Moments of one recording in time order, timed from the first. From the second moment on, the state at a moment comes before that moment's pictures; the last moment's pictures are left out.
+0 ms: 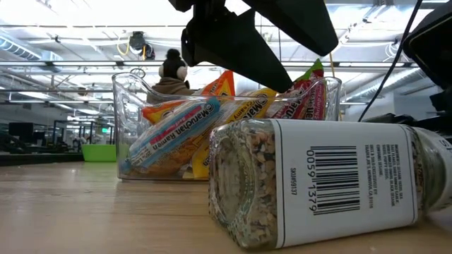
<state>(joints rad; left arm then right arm) -0.52 2.11 1.62 -0.39 -0.31 -0.58 0.75 2.10 0.67 1.03 0.44 0.33</state>
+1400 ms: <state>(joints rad) -0.40 2.05 1.62 -0.25 -0.39 -0.34 0.52 1.30 0.67 0.02 0.23 0.25</state>
